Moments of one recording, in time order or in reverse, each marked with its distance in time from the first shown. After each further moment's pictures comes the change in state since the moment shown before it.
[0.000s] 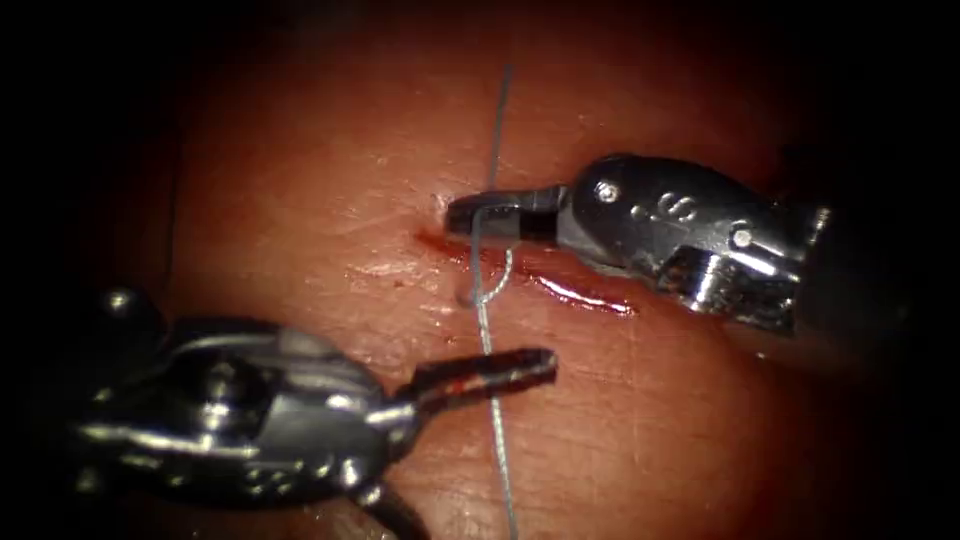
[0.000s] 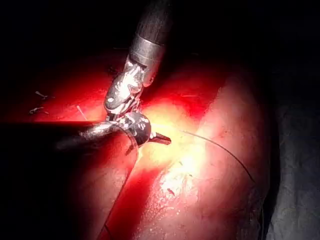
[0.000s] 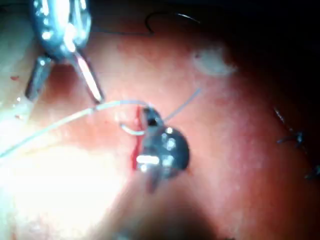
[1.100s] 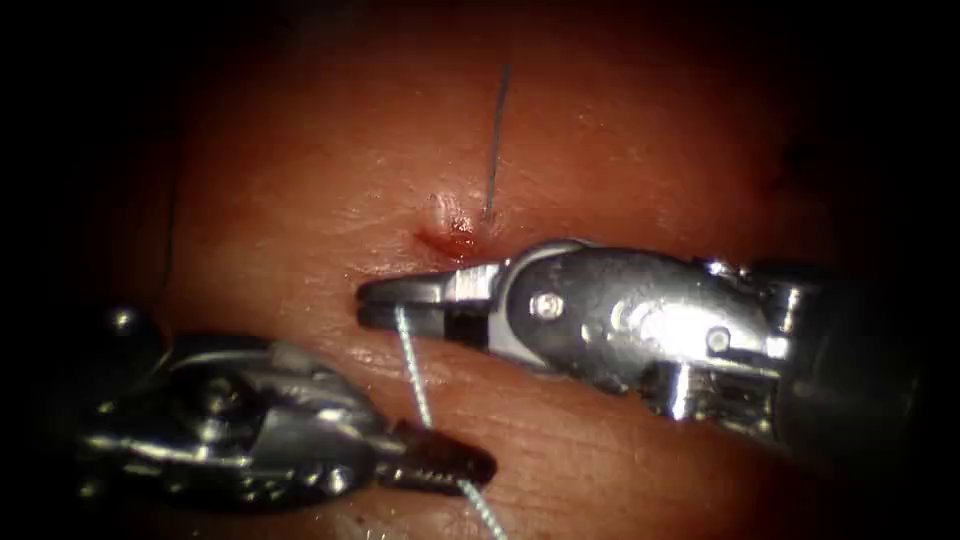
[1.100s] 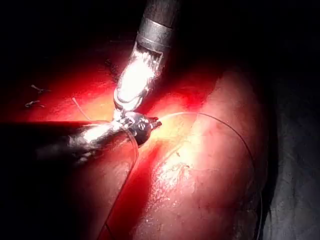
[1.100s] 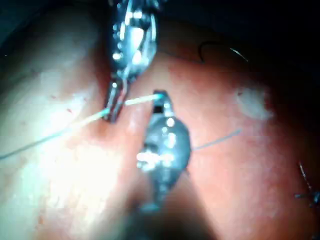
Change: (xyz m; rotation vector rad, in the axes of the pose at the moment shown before) right arm 0.004 -0.008 0.001 0.021 0.048 -0.416; left arm 0.000 0.002 0.001 -0.155 -0.023 0.060
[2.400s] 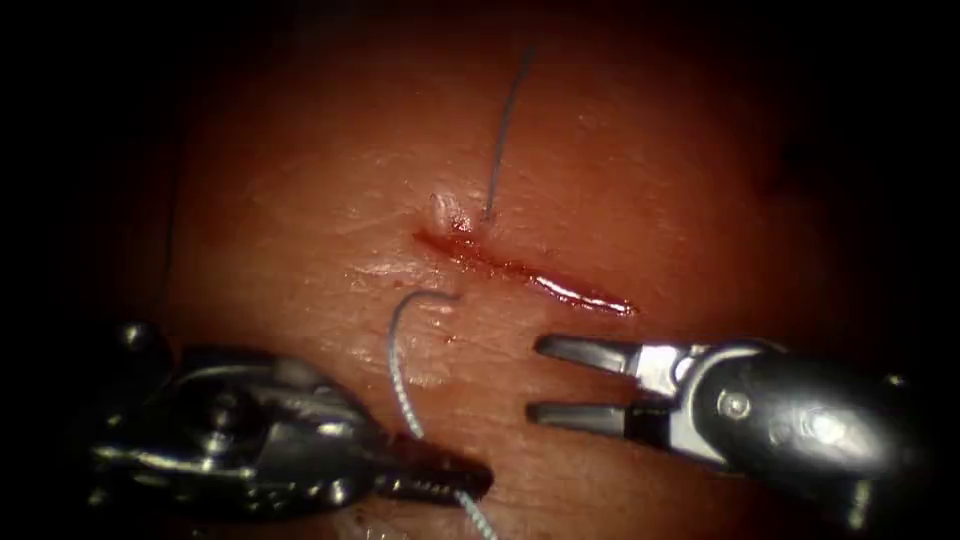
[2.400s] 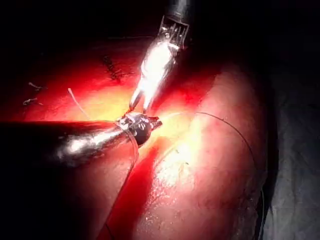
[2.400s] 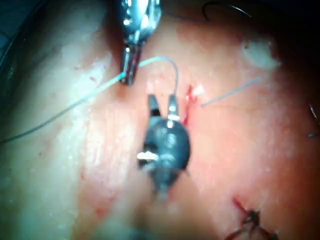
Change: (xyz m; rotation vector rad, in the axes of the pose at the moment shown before) right arm -0.002 -0.003 -0.007 -0.149 -0.005 0.185; left arm 0.000 0.000 0.000 0.015 -0.015 -0.005
